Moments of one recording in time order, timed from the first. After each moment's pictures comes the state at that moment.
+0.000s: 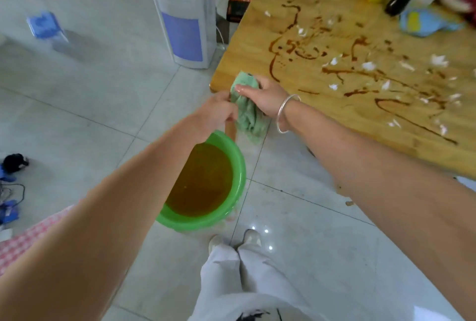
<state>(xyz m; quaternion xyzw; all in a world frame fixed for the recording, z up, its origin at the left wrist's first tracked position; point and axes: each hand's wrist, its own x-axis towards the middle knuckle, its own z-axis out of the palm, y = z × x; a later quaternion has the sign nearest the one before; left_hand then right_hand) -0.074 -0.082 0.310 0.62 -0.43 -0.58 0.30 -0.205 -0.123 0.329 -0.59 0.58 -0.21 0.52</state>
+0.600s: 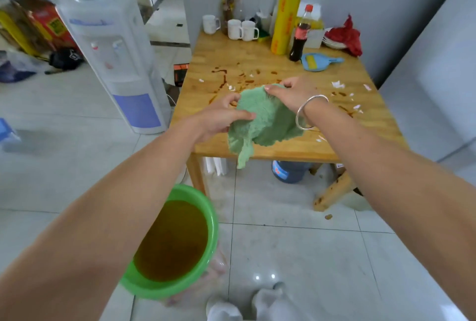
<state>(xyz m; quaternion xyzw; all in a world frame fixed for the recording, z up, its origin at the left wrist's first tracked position) -0.183 -0.137 0.412 0.48 -0.58 -0.61 0.23 -0.370 -0.132 0.442 -0.57 0.71 -0.28 0.30</state>
